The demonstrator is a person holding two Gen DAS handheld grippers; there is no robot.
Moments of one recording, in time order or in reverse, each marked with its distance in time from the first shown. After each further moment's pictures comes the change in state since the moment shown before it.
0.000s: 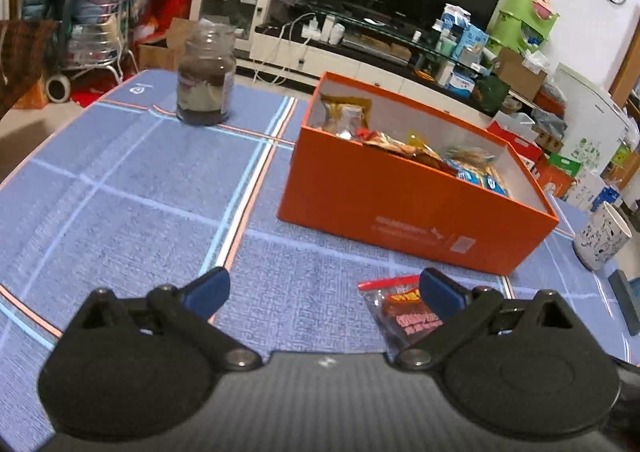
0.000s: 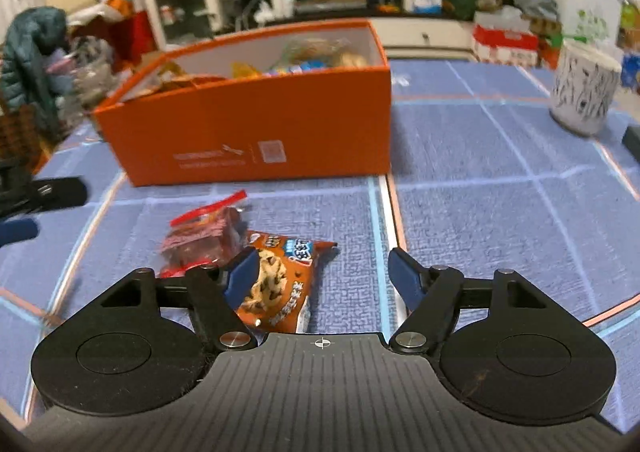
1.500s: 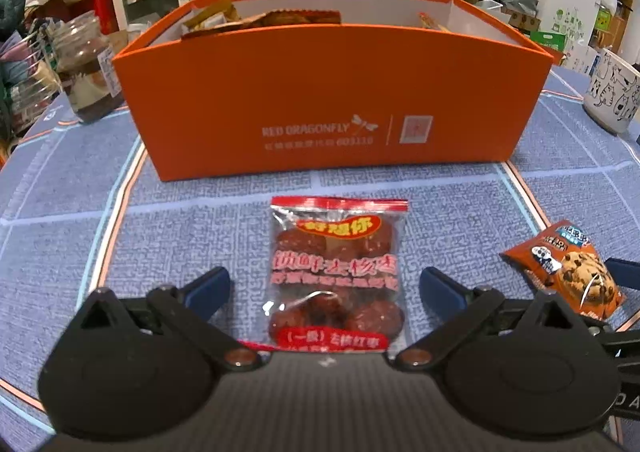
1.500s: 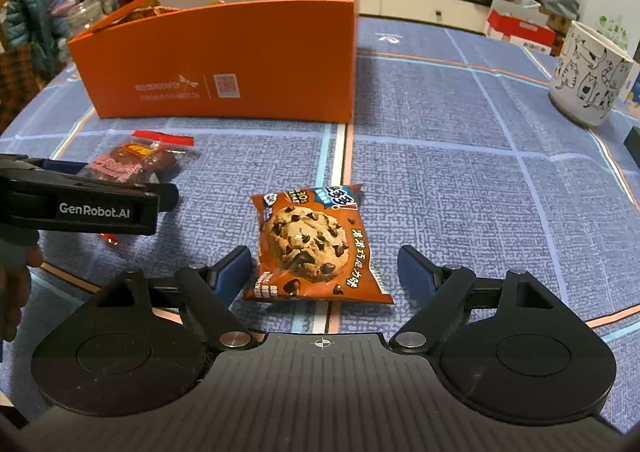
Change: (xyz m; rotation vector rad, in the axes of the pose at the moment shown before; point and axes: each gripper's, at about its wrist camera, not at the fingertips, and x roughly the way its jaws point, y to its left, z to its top) left arm 0.090 -0.079 -0.041 0.323 0.165 0.044; right arm 0.015 -0.038 -0.013 -0.144 0.101 0.000
